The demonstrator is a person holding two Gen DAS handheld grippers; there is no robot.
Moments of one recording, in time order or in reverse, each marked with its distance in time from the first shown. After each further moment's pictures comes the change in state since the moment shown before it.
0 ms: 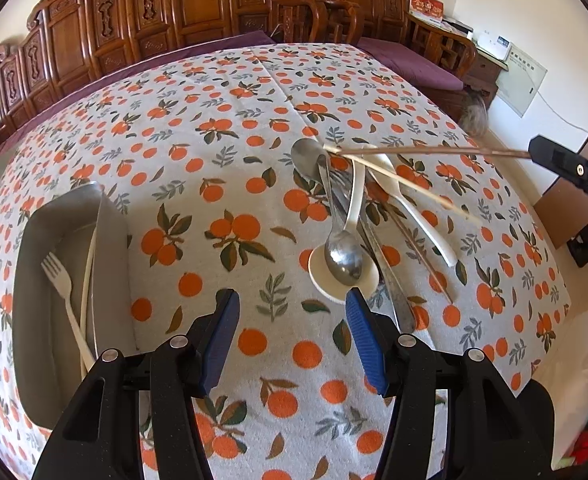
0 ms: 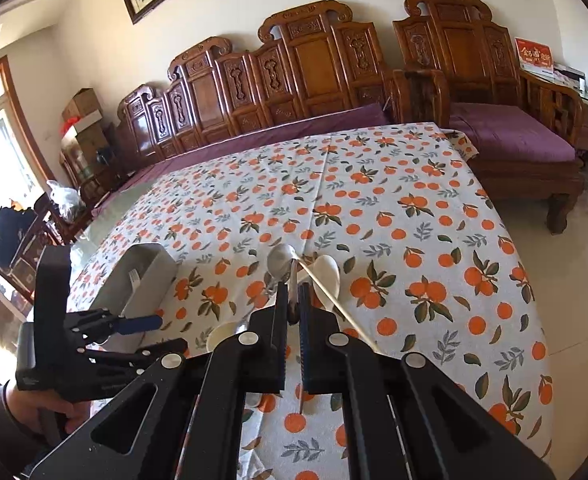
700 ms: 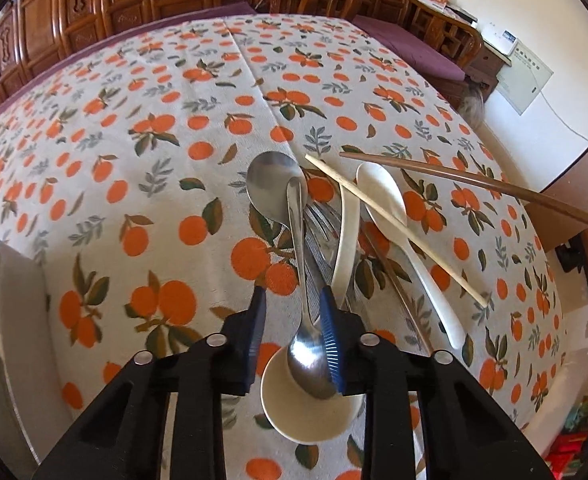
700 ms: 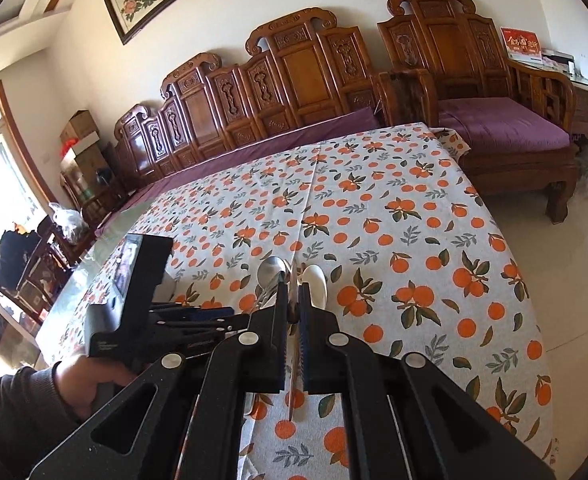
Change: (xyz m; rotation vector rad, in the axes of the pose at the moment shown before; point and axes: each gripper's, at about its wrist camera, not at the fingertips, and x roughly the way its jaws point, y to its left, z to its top) left arm 0.084 -0.013 0.060 -0.039 0.106 -0.090; right arm -0.009 -0.023 0.004 0.057 -0.039 0.018
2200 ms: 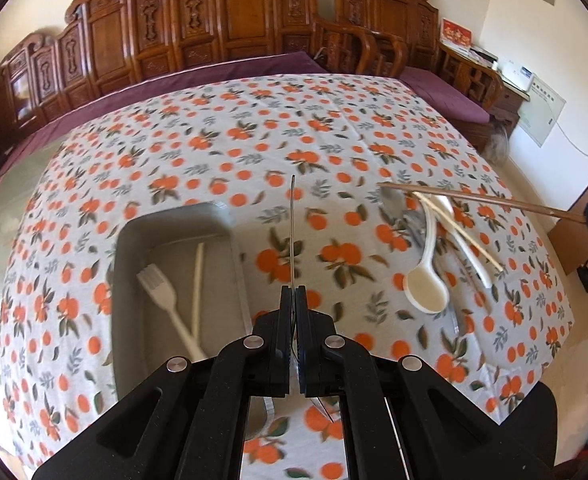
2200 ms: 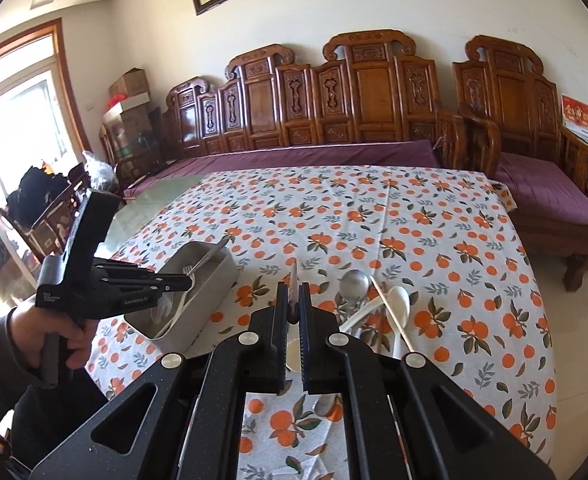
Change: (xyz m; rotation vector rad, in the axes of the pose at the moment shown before) left arm -0.139 0.102 -0.066 -0.040 -0.166 0.139; right arm -0.017 0.120 -0.006 -0.244 -0.014 0.070
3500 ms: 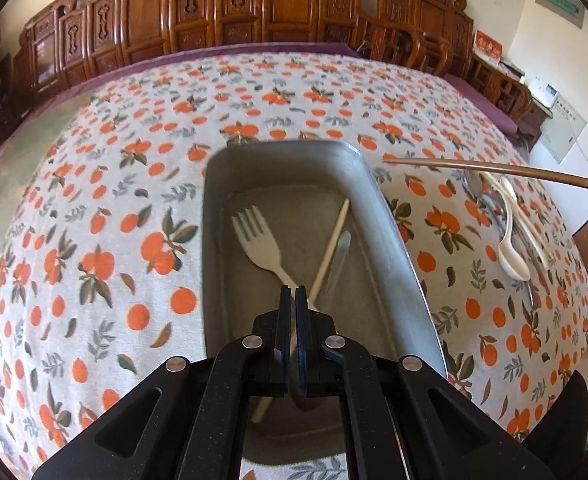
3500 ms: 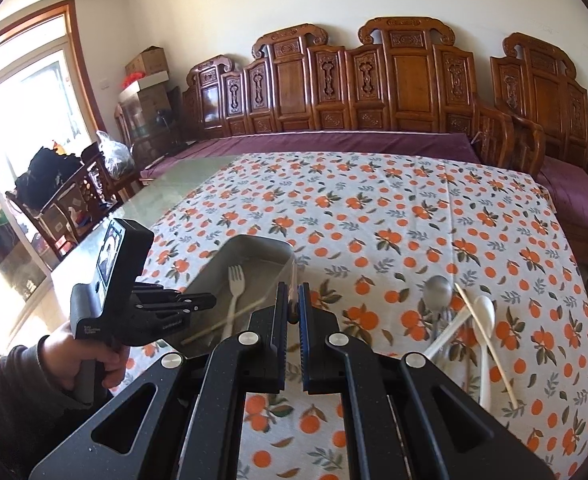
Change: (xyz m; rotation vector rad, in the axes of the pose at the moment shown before) left arm 0.025 0.098 -0.046 -0.076 -0.007 0.019; right arm 0.067 0.095 0.017 -0.032 0.063 0.049
